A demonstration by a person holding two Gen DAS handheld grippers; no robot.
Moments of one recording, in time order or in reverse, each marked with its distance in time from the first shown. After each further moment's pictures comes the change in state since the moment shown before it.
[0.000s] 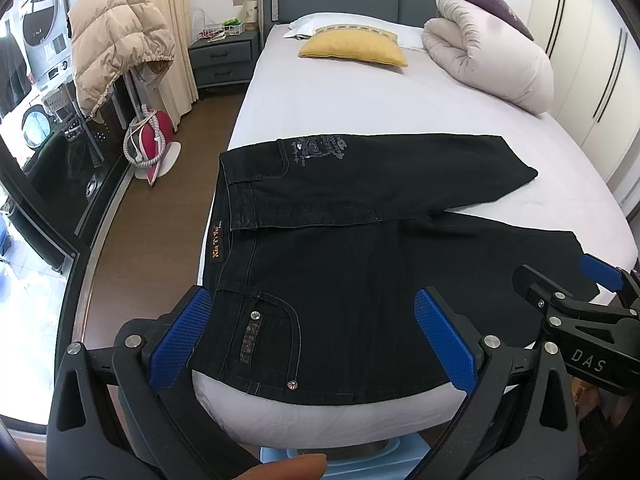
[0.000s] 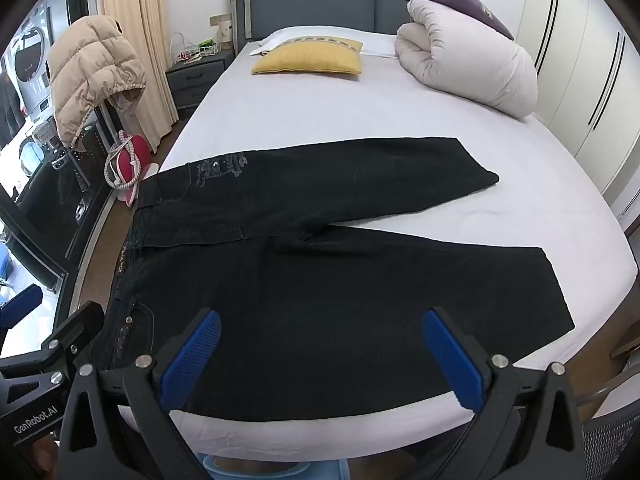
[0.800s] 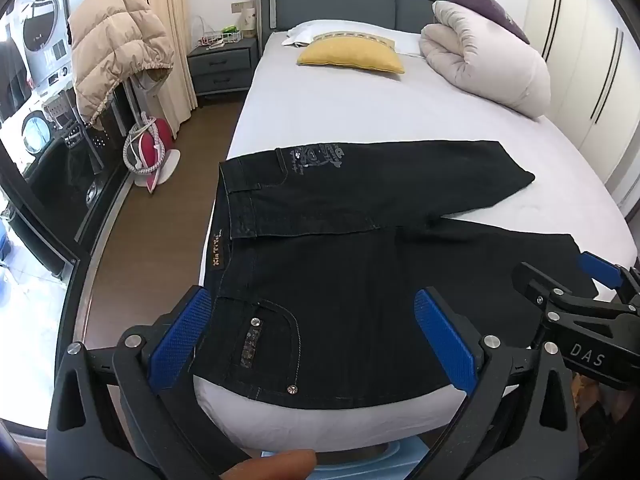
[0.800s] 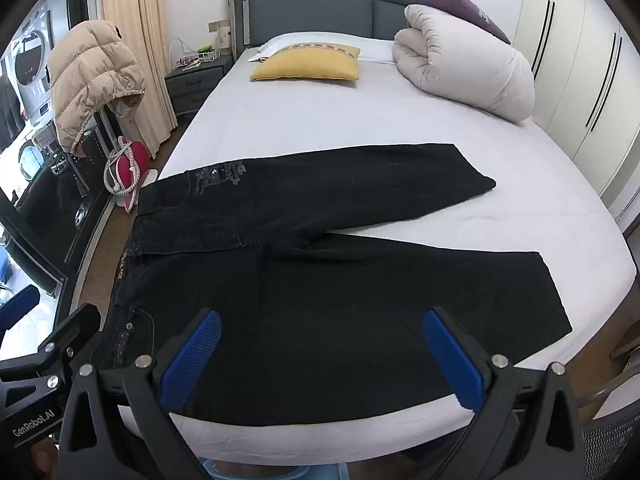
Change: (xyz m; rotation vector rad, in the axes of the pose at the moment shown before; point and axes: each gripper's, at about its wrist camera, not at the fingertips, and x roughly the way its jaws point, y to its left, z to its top) left arm -0.013 -0.004 0.003 0.006 -0.030 -0.006; right arm -0.007 -0.004 0.003 0.001 -0.018 0.000
